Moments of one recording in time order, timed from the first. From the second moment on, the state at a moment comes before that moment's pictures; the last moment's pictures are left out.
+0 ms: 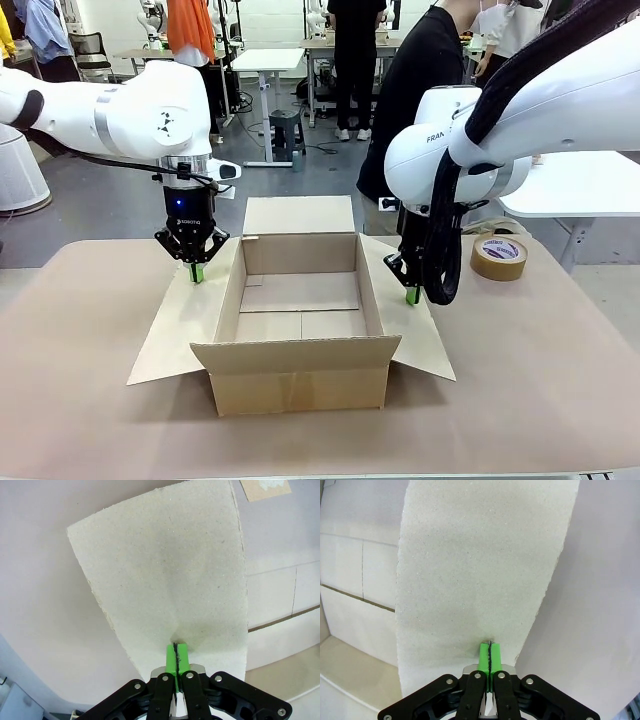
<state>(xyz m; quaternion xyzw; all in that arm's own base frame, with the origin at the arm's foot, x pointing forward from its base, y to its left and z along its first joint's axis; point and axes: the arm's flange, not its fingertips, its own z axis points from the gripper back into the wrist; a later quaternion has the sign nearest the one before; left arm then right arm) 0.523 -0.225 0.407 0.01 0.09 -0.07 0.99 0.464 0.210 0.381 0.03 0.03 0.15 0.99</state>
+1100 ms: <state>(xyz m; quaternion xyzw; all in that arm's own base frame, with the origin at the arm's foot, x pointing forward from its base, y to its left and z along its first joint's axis) 0.523 -0.225 0.407 0.01 0.09 -0.07 0.99 0.464 0.210 0.381 0.03 0.03 0.15 0.99</state>
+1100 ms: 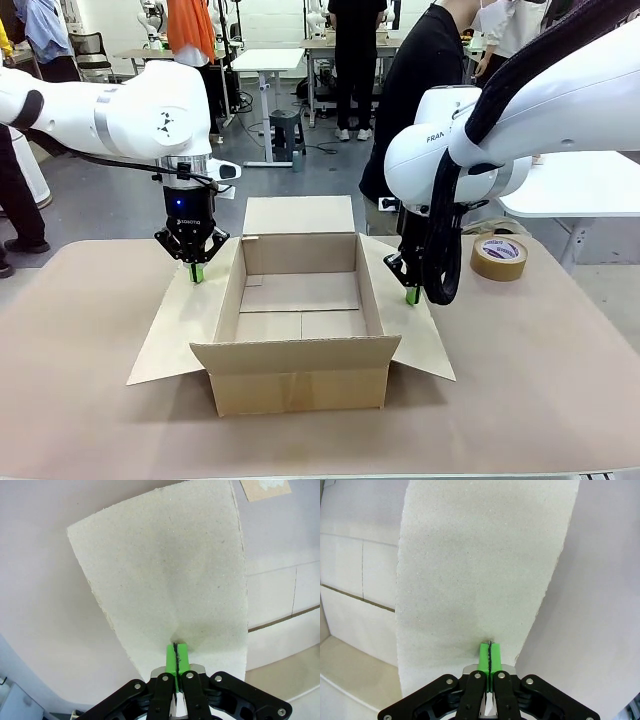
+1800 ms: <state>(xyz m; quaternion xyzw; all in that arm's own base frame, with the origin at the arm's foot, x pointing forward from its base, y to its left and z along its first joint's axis) 0.523 -0.225 0.407 0.01 0.09 -0.07 0.99 0.464 0.210 0.381 0.03 0.03 0.15 0.99</state>
